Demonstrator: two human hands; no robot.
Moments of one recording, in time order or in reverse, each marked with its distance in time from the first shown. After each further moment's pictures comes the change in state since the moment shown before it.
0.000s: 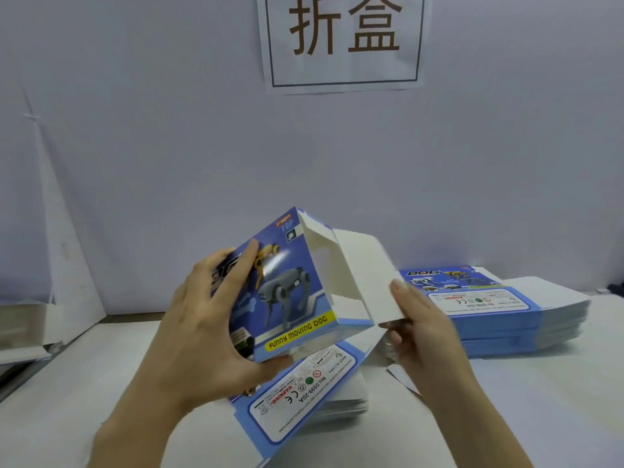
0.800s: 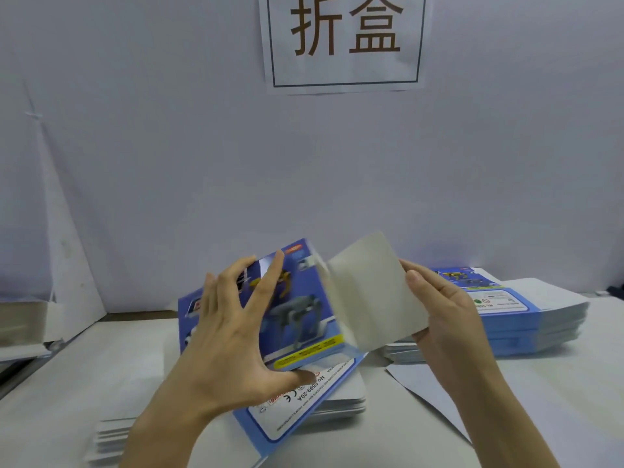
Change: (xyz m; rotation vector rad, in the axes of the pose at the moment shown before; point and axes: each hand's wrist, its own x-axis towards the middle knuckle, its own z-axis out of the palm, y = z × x) left_hand -0.003 0.013 0.024 0.012 -0.105 -0.033; right_hand -0.004 -0.023 -0.009 -0.255 -0.200 -0.224
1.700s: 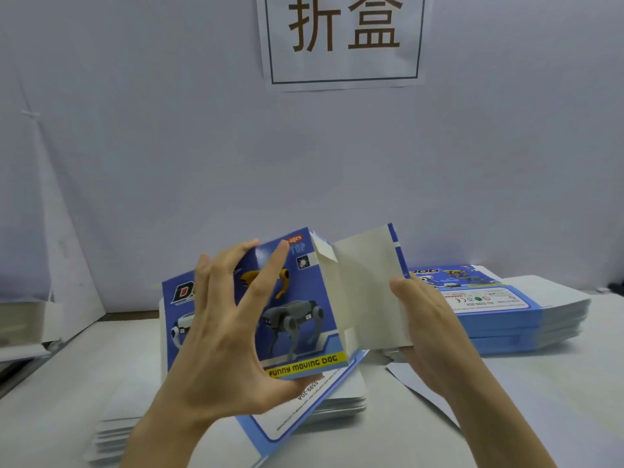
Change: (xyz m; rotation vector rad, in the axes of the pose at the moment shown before) left_hand 0.002 0.017 -0.014 -0.045 0.187 0.150; right_hand -0.010 -0.006 0.019 -0.124 -0.128 0.081
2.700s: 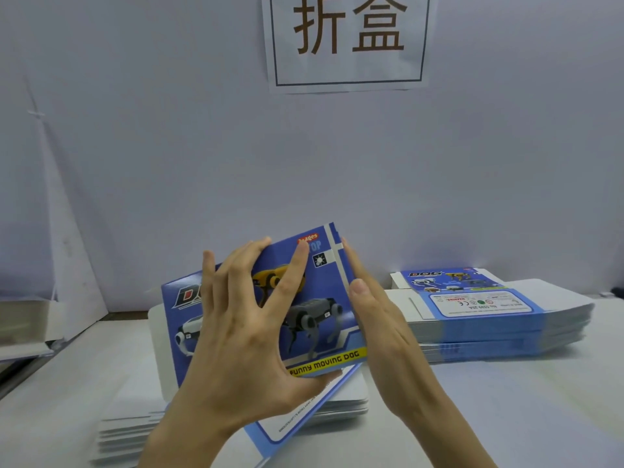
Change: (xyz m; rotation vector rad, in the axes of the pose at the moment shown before) left_hand 0.003 0.016 0.006 0.238 -0.022 -0.030; right_hand -0.015 0.011 0.037 -0.093 -0.211 -0.299
